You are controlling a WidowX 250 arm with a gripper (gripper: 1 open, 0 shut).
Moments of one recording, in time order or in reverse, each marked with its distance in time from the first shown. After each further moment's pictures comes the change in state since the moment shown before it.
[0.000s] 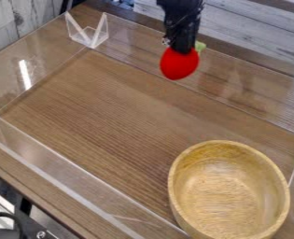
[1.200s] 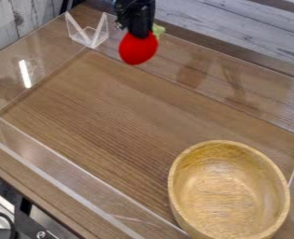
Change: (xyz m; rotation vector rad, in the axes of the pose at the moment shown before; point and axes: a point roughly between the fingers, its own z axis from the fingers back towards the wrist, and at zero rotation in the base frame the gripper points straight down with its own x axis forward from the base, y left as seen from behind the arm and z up) arm 0.065 0.013 0.011 -0.048 -0.008 0.016
